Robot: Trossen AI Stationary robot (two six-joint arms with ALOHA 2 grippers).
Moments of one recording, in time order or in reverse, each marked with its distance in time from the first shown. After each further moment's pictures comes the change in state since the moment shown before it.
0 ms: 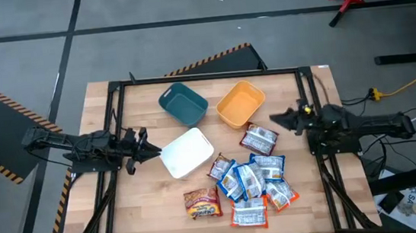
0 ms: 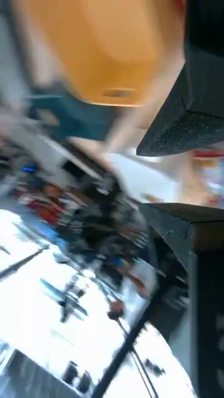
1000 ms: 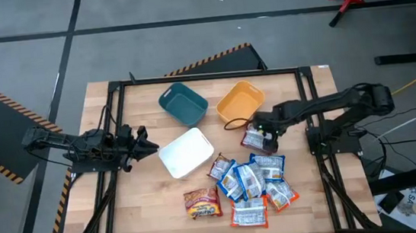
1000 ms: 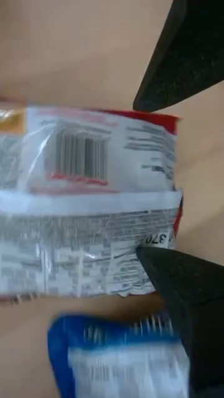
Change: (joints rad) left arm 0.000 0.000 0.000 0.151 -0.009 -0.085; right arm -0.068 1.251 0.663 -0.908 -0.092 -0.545
